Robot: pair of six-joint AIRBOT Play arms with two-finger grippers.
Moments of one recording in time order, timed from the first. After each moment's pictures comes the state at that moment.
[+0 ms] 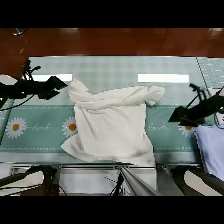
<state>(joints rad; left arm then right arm) 0.15 -1.36 0.98 0.79 -0.87 -1.38 -0.23 -1.14 0.82 -1.20 1.47 1.42</state>
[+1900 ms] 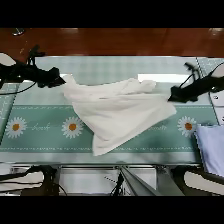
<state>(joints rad) 0.12 -1.40 1.20 0.91 -1.14 -1.35 -0.20 -1.38 1.23 -1.15 1.33 1.41</state>
